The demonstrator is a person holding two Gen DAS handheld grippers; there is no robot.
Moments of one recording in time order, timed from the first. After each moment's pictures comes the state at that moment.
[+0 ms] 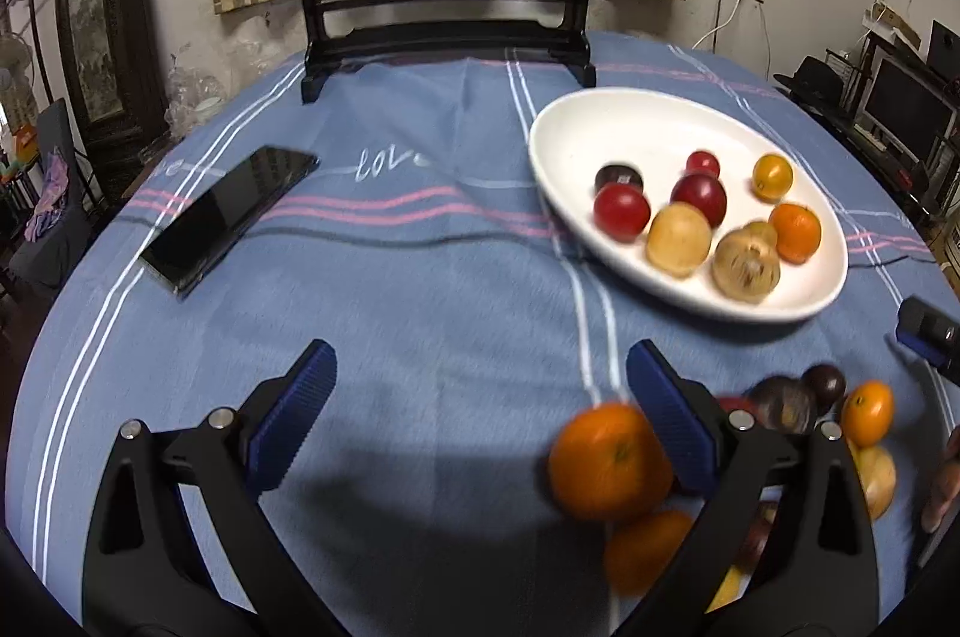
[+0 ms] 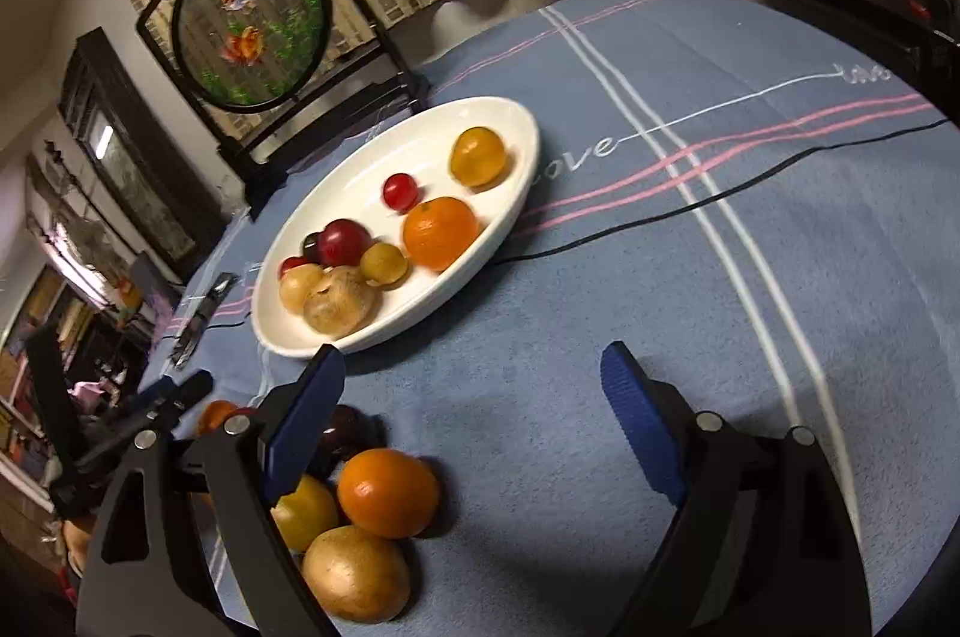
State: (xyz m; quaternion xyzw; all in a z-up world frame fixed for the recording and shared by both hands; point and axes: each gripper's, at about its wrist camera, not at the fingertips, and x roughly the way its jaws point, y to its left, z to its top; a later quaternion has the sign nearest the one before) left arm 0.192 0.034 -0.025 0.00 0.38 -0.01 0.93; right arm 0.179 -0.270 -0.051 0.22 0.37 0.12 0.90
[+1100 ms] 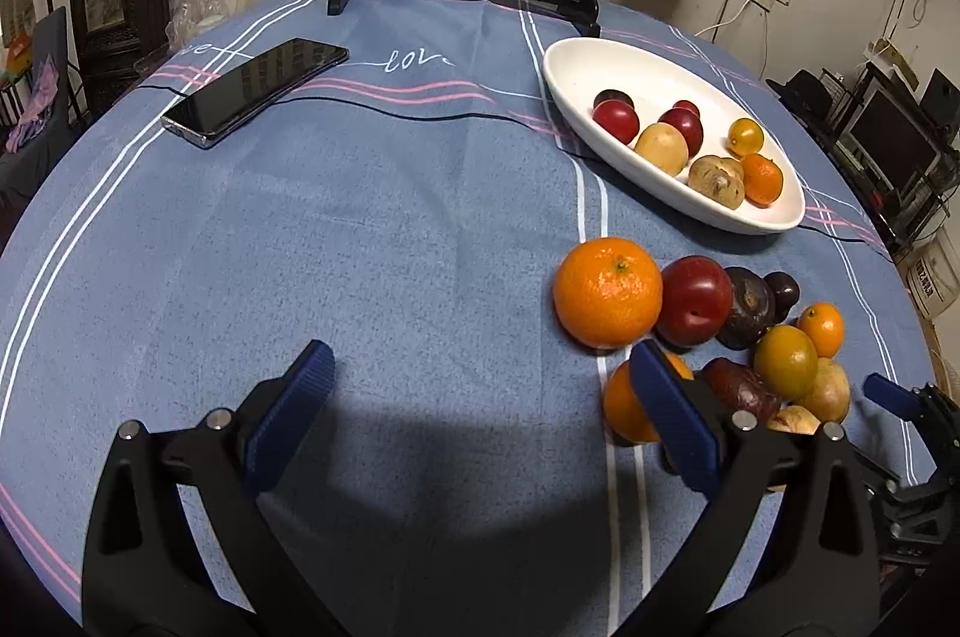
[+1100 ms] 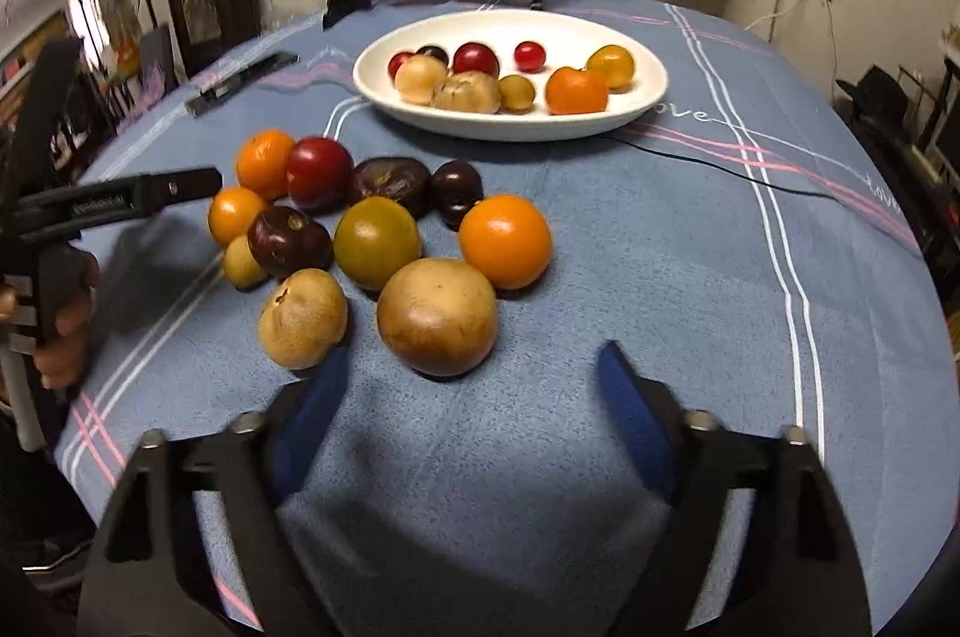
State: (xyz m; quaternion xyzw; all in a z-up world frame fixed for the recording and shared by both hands) left arm 0.137 0.056 -0.038 -0.08 0.42 -0.02 0.90; right arm 0.102 -0.190 -0.050 -0.05 0.43 0.16 0.89
